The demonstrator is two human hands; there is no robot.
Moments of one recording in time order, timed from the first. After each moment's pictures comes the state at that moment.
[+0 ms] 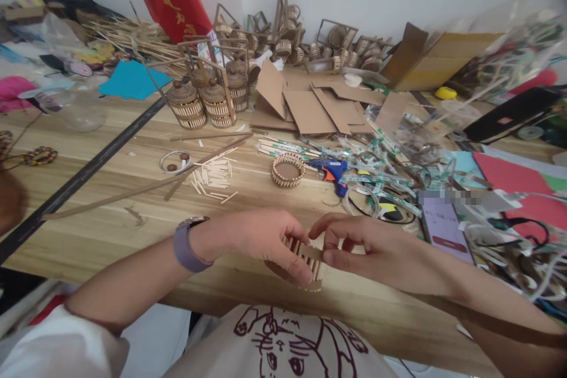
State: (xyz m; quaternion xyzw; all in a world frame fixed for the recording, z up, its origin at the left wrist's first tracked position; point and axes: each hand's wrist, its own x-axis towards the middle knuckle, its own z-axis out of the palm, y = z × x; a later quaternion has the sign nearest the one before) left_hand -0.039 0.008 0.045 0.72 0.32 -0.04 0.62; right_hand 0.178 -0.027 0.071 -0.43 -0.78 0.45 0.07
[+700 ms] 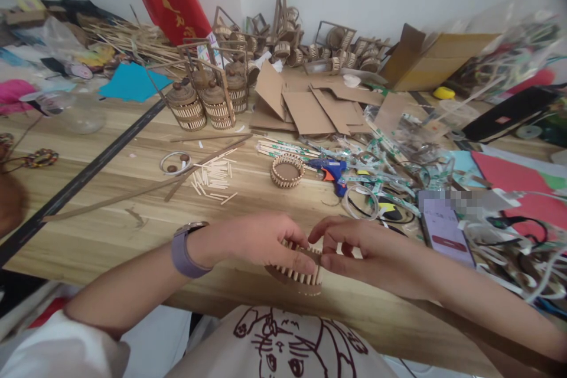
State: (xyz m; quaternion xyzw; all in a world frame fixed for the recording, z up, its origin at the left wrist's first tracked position) left_hand -0.039 0.001 0.048 0.72 0.33 -0.04 0.61; right_hand 0.177 -0.031 0.064 -0.43 -0.79 0.43 0.07
